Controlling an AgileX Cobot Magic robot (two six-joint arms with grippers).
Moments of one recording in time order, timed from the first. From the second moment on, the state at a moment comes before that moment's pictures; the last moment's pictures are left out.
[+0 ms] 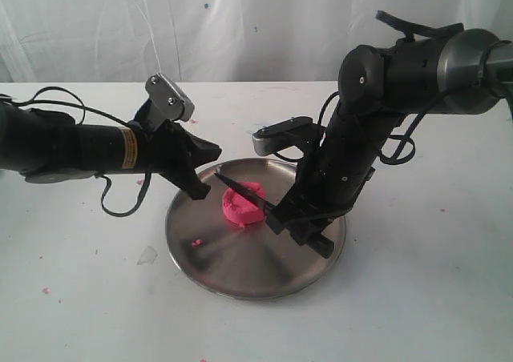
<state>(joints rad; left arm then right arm) -0.25 1.93 -1.03 1.08 -0.57 -0.59 0.49 1.87 -1.26 0.27 0.91 -0.38</state>
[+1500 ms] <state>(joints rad) -0.25 2.09 -1.03 0.97 -0.84 -0.36 0.49 1.87 -1.26 0.27 0.90 -0.38</state>
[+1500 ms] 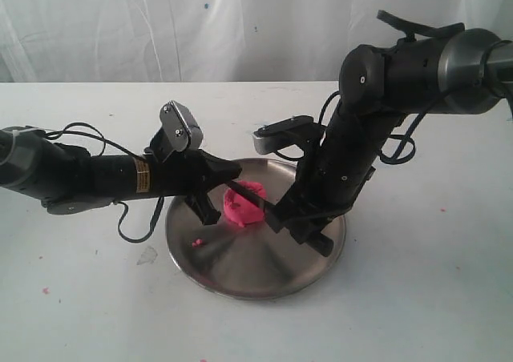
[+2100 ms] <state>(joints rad) -0.25 2.12 -1.04 0.83 -0.75 -0.30 0.49 1.87 -1.26 0.27 0.90 -0.38</state>
